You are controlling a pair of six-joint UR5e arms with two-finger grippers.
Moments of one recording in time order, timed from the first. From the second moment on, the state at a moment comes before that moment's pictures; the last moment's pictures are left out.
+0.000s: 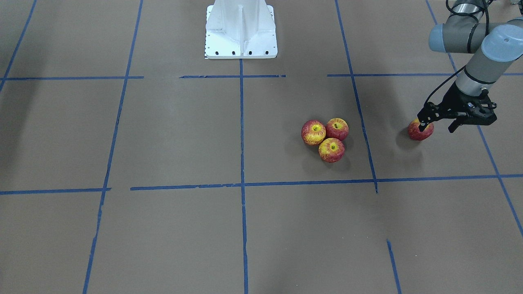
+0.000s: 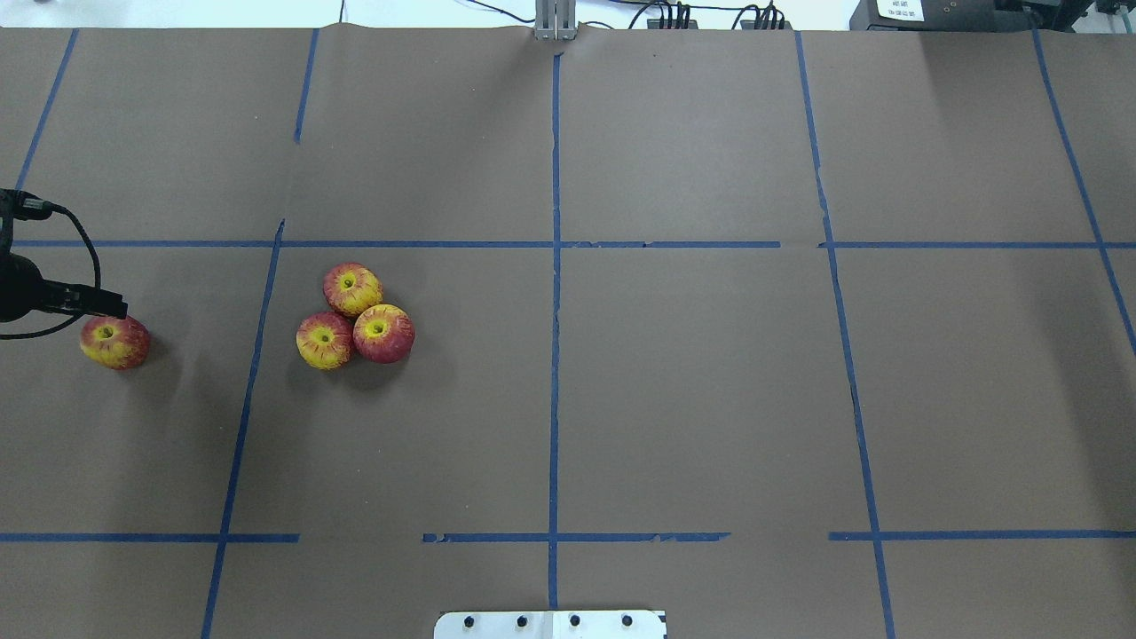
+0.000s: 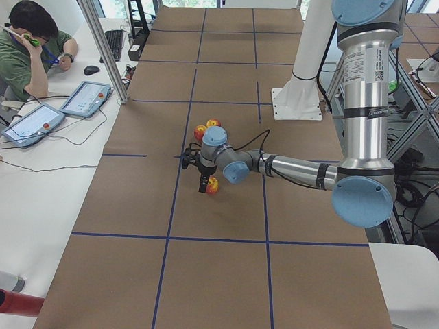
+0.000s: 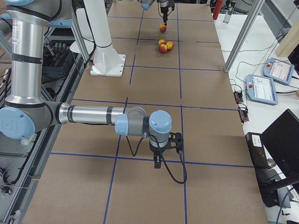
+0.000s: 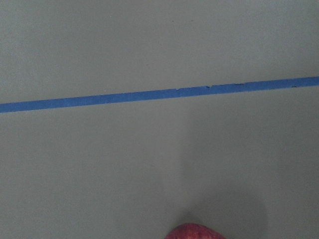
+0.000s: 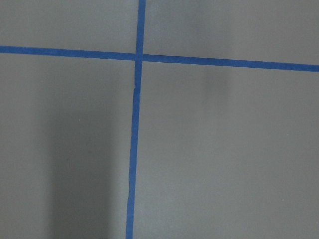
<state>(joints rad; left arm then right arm) -0.93 -1.49 -1.72 -2.20 -2.02 -0.80 1.59 -1.71 1.71 -1.58 2.29 -0.06</state>
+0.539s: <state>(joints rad) -0.90 -1.49 -1.71 -2.20 -2.02 -0.80 1.59 -1.71 1.71 -1.58 2.29 -0.06</state>
